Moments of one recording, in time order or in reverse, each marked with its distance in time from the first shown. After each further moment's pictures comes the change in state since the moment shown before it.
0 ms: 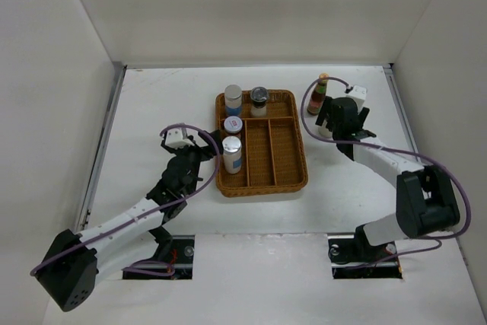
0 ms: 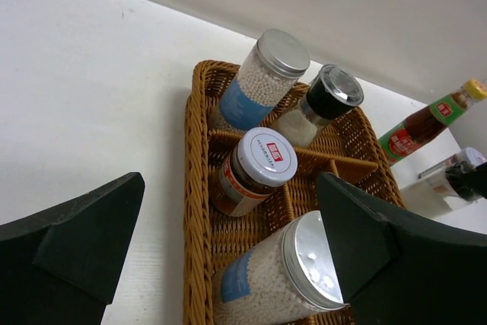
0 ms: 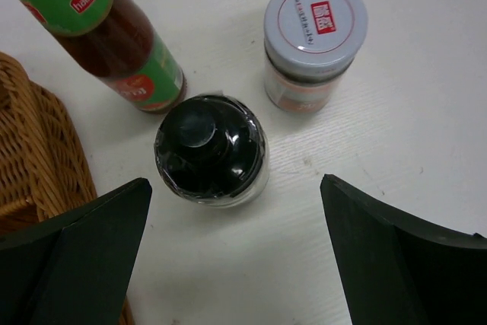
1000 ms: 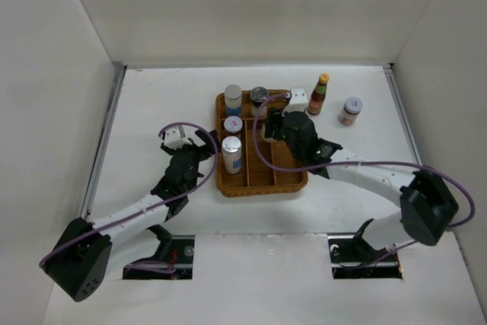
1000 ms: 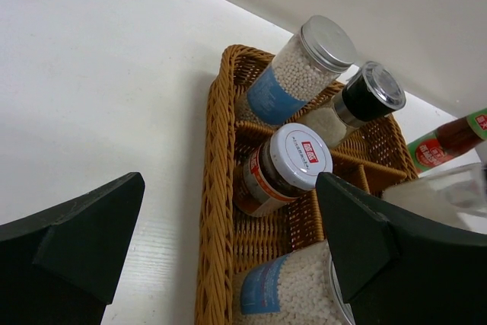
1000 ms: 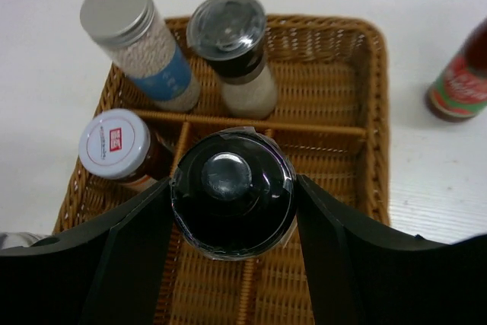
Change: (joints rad) left arm 0.075 0.127 -0.037 0.092 0.018 -0.091; right arm 0.510 -0.030 0.086 0.120 0.008 -0.036
